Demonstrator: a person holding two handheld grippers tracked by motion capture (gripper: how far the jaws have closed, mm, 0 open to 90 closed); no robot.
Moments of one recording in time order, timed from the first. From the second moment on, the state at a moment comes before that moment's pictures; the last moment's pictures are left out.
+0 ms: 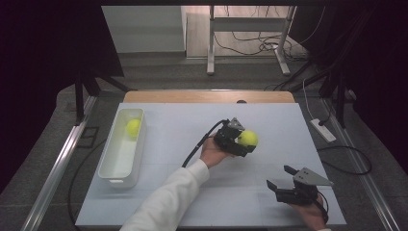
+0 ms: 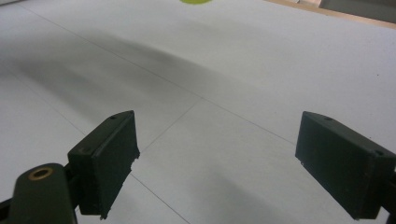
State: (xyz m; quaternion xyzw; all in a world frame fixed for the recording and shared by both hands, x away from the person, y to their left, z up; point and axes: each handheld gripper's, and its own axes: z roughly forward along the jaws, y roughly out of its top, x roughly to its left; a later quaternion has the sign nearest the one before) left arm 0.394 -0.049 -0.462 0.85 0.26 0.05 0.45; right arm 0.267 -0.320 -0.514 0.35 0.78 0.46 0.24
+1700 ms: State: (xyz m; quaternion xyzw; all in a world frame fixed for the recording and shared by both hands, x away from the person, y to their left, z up) left arm 0.368 0.004 -0.442 0.83 0.27 0.08 0.48; right arm 0.268 -0.318 -0.514 0.35 0.78 0.46 0.24
